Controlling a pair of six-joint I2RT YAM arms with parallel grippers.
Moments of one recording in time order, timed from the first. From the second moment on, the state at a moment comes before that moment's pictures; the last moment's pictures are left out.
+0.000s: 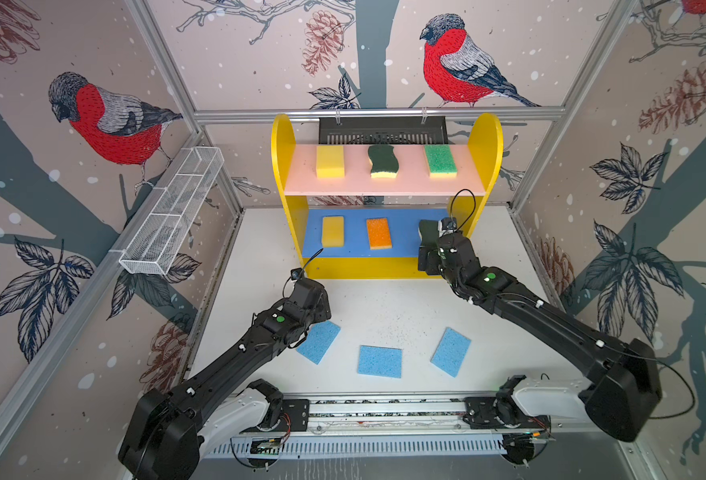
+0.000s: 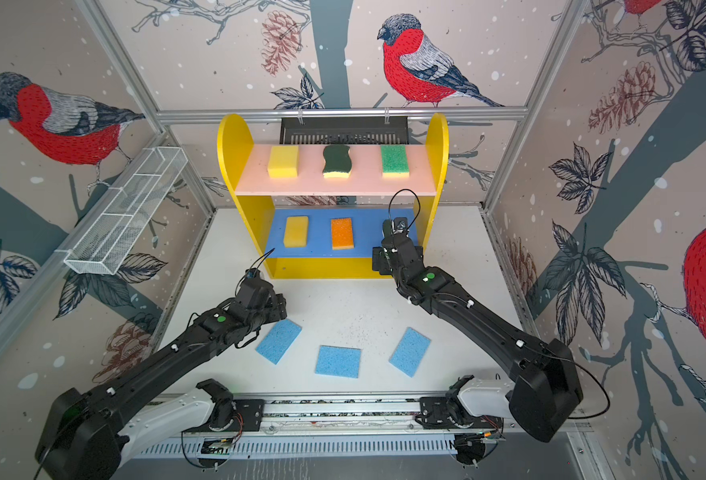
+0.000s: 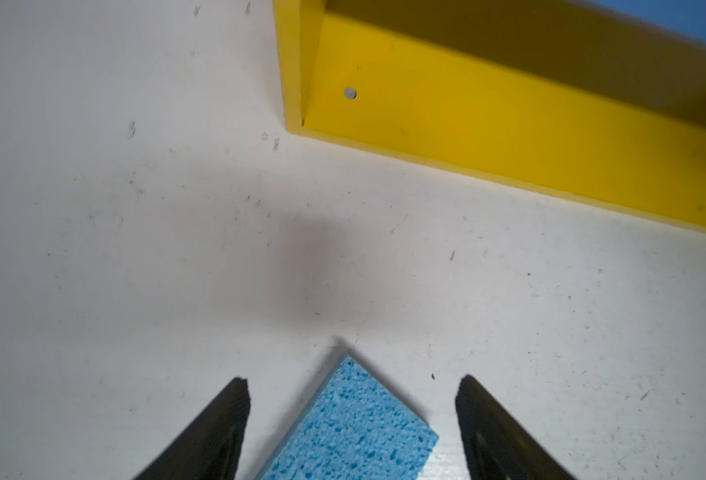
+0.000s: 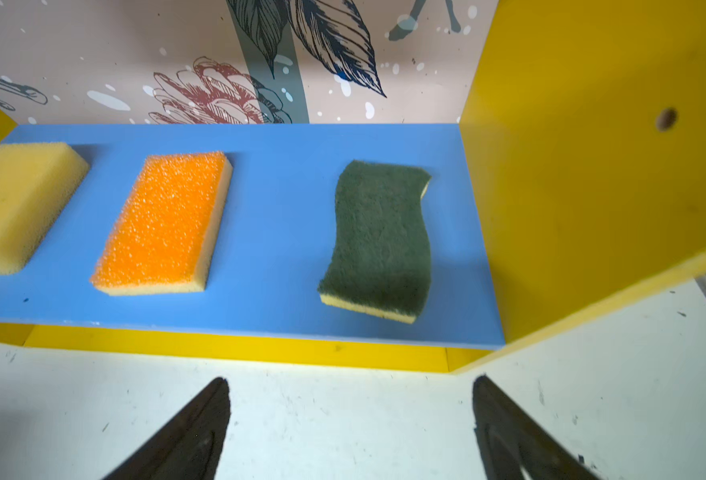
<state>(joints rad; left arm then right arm) -0.54 1.03 0.60 -0.52 -0.27 -0.66 0.68 1.25 0.99 -0.35 0.42 0.34</state>
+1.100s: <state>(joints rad) -0.60 0.91 0.51 -0.73 -0.20 -0.97 0.63 0.94 0.68 -0.31 0.27 0.37</state>
